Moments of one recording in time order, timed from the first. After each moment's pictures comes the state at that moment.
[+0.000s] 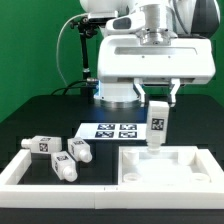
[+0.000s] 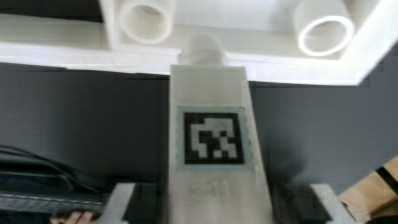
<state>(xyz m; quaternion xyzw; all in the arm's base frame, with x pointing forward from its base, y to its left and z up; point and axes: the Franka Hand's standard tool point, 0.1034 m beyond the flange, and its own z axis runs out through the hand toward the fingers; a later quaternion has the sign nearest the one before) 0.601 0.059 0.144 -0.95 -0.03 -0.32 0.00</state>
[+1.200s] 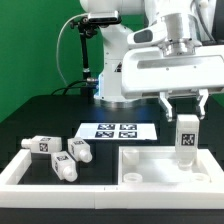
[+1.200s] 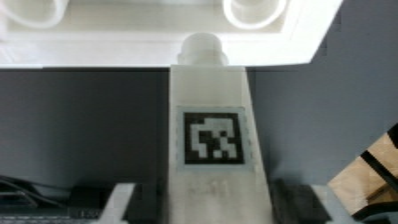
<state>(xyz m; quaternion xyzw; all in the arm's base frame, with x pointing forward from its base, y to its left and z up) 0.623 0.096 0.118 -0.95 -0.01 -0.31 0.03</state>
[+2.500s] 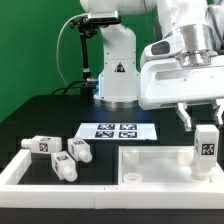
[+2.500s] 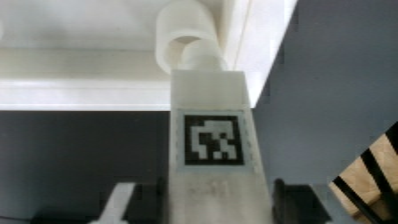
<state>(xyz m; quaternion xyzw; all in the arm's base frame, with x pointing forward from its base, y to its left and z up) 0.618 0.114 0.109 -0.95 -0.03 -0.29 0.03</state>
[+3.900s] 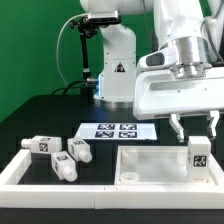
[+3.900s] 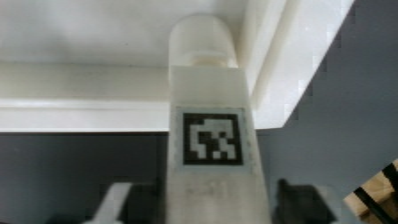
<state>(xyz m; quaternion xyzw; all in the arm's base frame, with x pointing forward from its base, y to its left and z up) 0.620 0.106 0.090 -0.95 -0.02 -0.30 0.02</state>
